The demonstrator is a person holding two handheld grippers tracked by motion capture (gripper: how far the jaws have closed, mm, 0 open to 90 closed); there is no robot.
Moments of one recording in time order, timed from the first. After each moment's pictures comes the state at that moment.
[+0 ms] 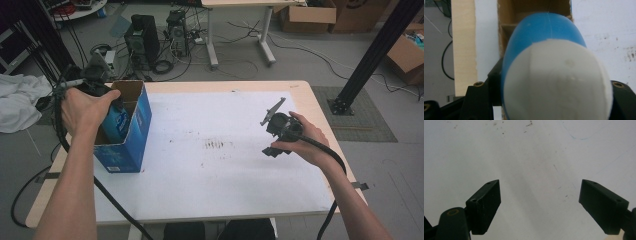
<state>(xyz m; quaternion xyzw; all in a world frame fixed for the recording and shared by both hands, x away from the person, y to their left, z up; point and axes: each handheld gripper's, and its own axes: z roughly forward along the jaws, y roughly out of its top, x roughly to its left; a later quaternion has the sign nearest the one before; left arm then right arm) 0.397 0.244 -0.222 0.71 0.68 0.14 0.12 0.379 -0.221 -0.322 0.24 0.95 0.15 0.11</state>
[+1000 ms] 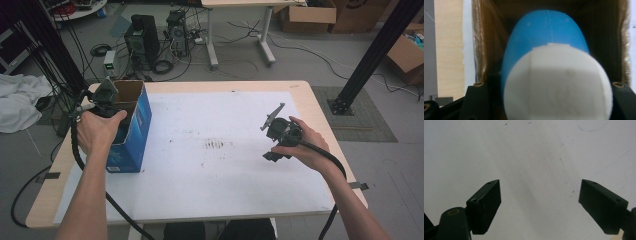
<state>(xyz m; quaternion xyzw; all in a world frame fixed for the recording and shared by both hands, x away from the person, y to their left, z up) 0.398 0.249 -0.291 0.69 0.70 0.14 0.11 0.373 -0.224 -0.333 0.25 0.95 0.13 0.10</state>
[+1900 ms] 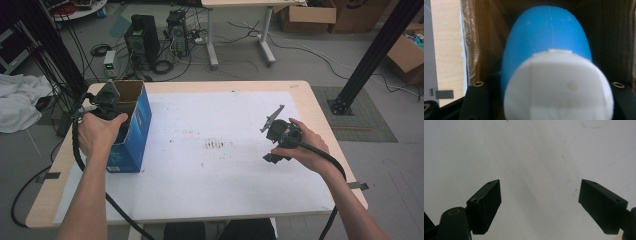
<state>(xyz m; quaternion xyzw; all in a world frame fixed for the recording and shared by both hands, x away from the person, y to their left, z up) 0.396 0.246 -0.294 0.70 0.70 0.13 0.09 0.371 -0.224 -0.336 0.25 0.95 0.13 0.10</state>
